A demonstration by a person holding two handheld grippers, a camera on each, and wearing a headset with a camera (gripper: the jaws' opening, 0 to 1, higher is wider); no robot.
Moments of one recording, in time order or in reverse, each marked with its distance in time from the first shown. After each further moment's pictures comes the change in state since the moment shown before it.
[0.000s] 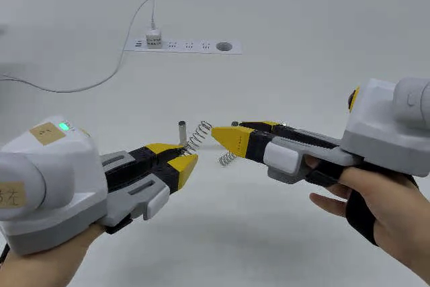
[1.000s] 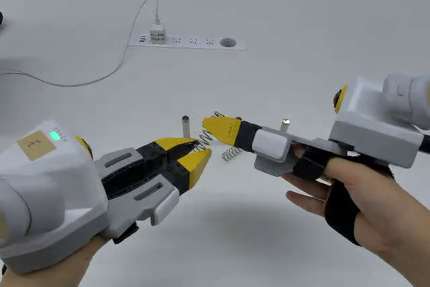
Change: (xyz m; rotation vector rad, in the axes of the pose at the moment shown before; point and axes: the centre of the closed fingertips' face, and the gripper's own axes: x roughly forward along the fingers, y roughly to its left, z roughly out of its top) left arm -0.006 -0.018 0.014 0.054 -0.084 -0.041; right arm 0.011 0.025 -0.005 0.219 -0.011 0.135
